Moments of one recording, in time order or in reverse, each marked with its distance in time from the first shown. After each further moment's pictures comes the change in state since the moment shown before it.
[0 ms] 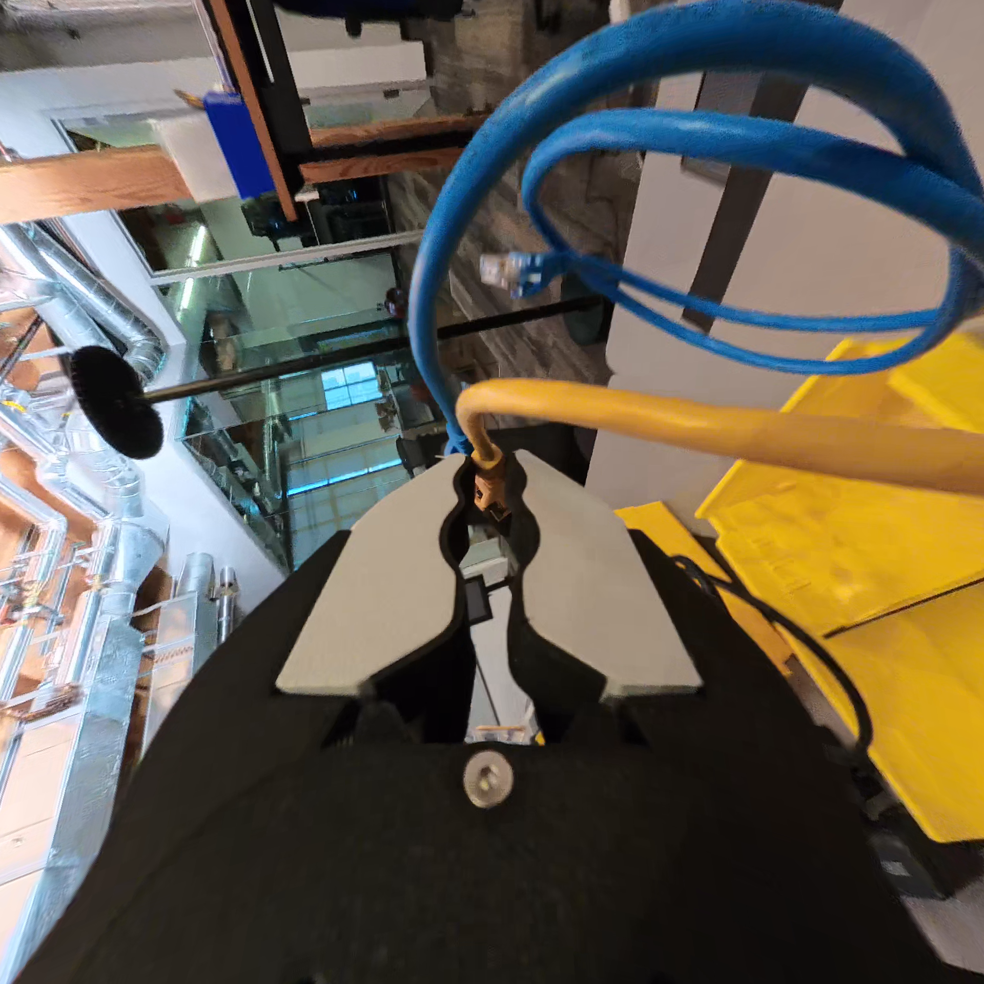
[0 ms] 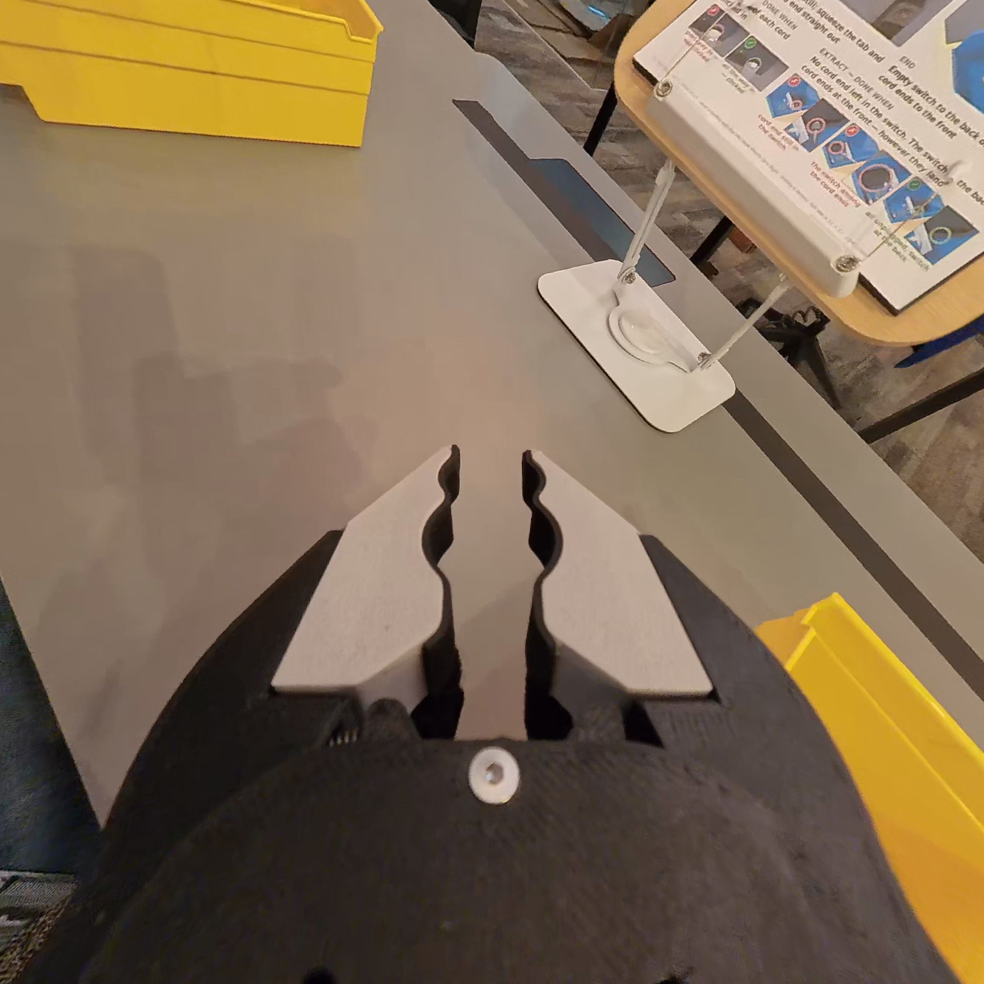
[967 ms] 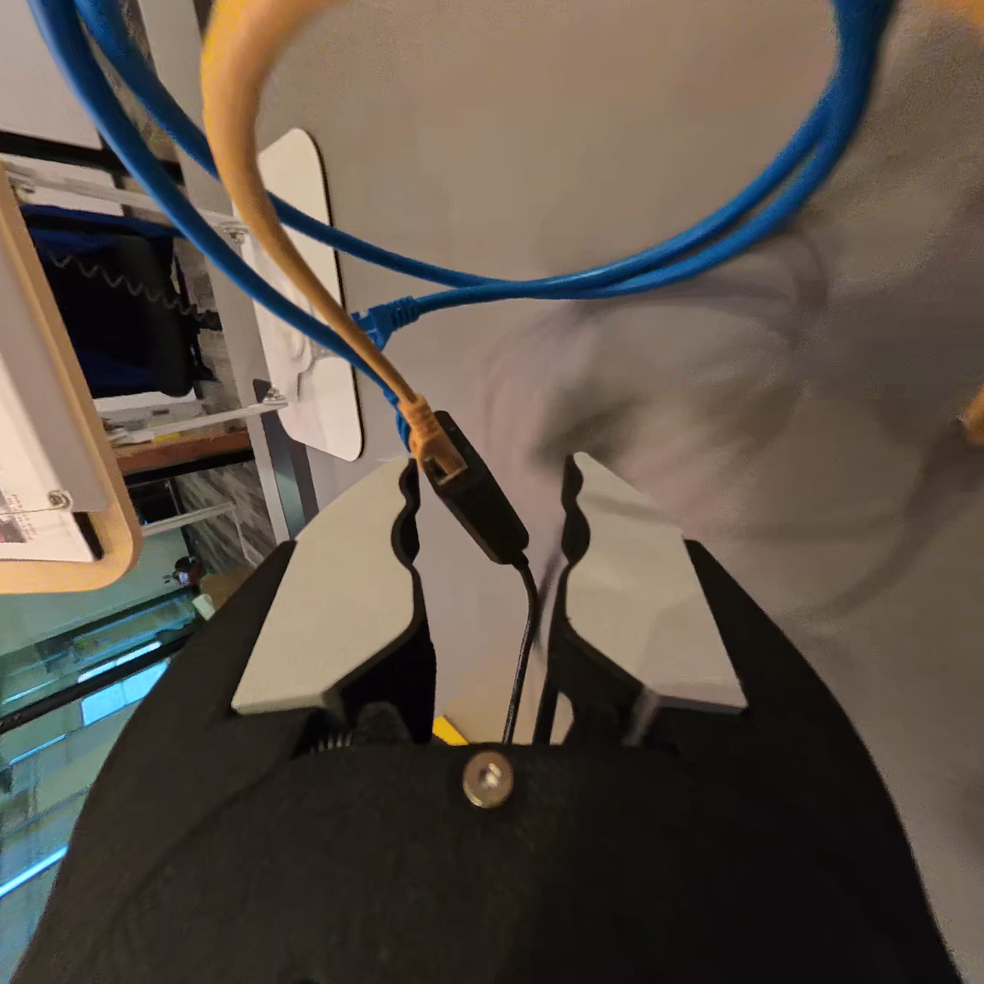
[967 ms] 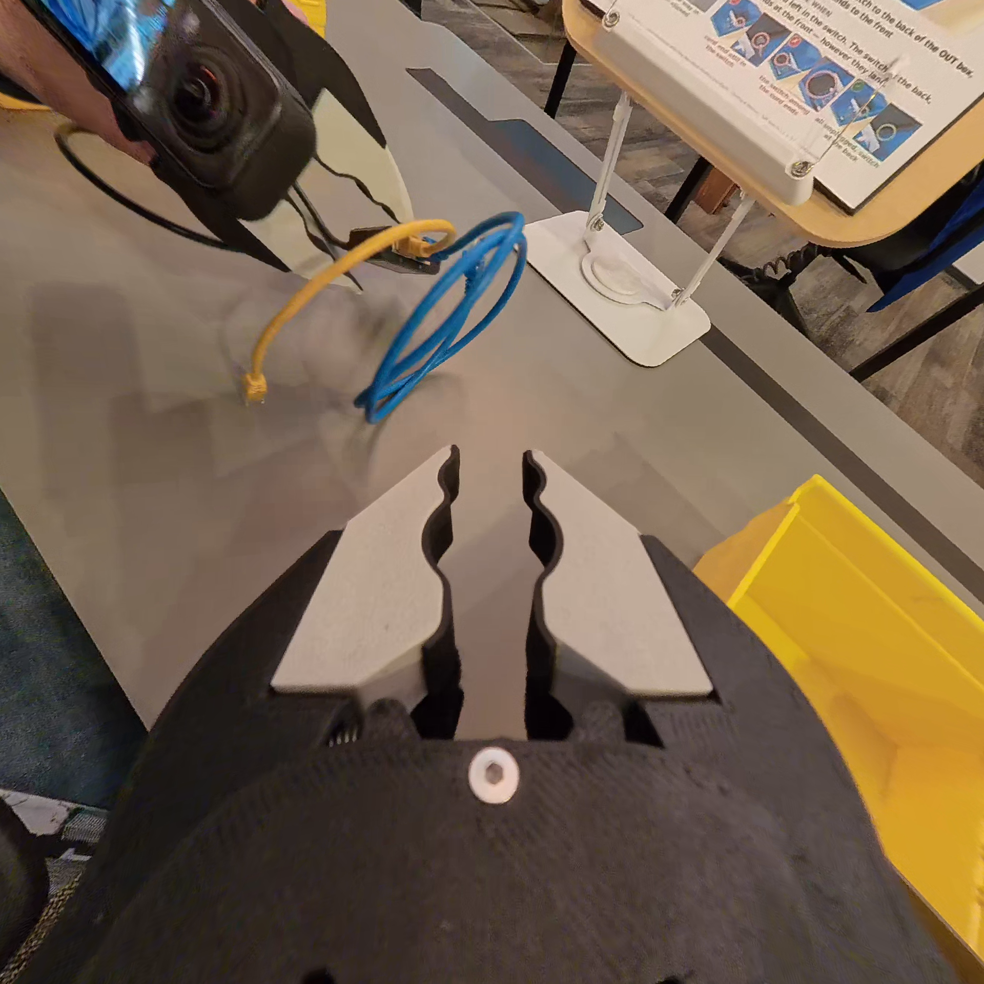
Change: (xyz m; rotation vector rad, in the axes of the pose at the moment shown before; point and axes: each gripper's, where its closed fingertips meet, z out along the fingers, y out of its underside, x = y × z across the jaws) left arm 0.292 -0.242 -0.061 0.485 0.452 0.021; right arm -0.001 0.033 -0.035 -0.018 0.068 0.076
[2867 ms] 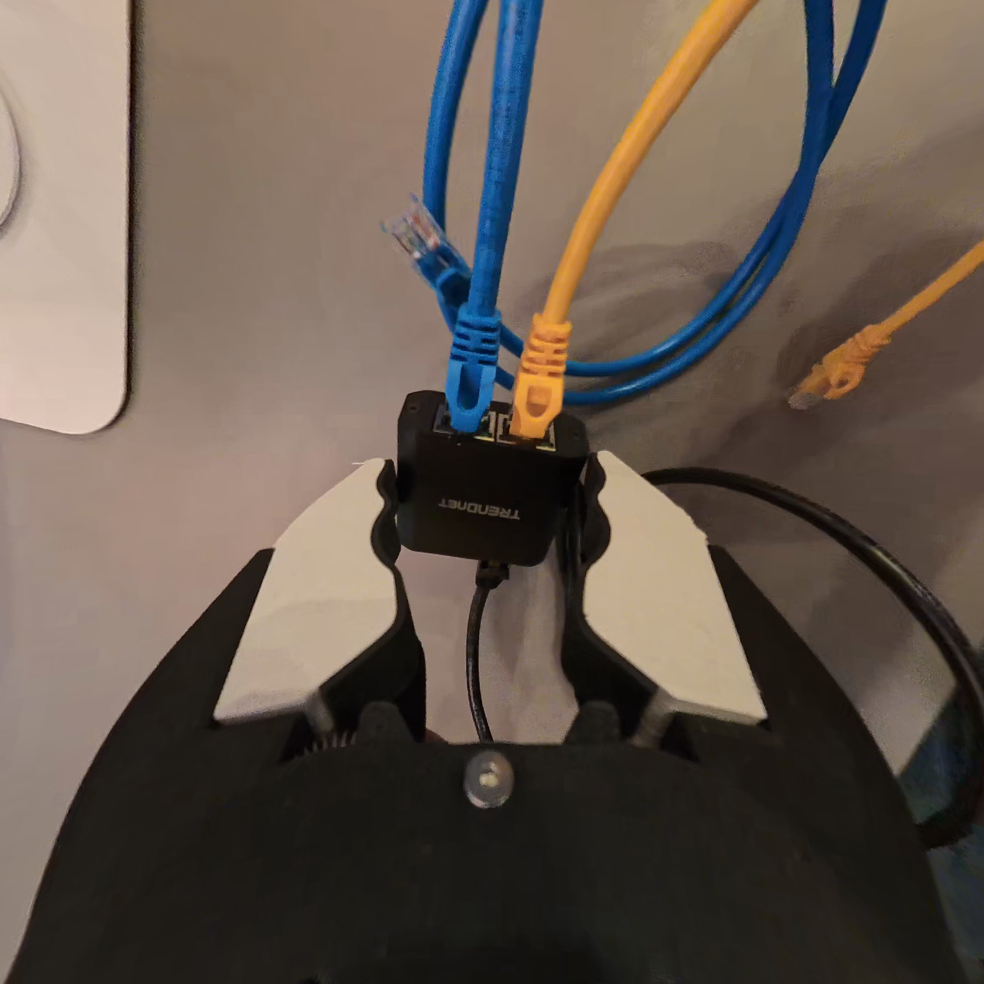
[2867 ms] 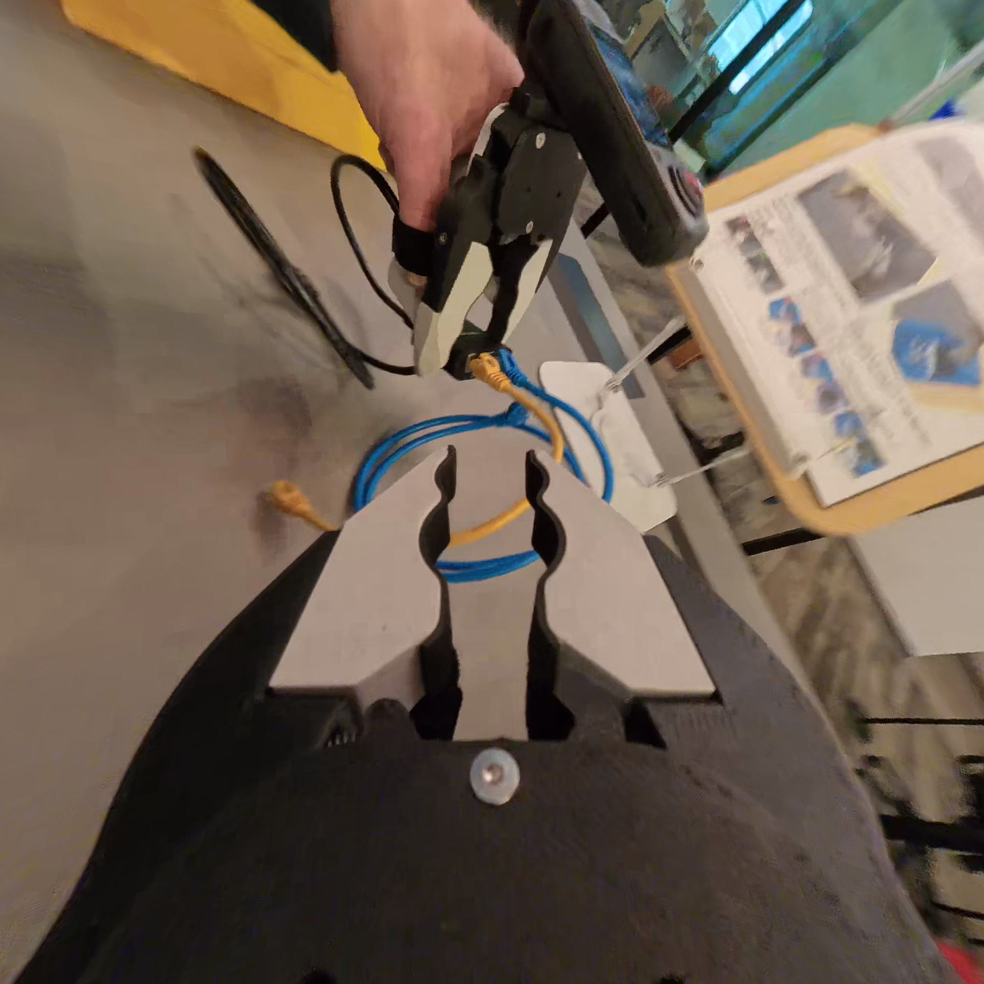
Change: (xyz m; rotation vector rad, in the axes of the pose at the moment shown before) left arm -0.010 0.019 0.017 0.050 0.635 -0.424; right arm -0.048 -0.067 0.060 0.097 -0.015 -0.429
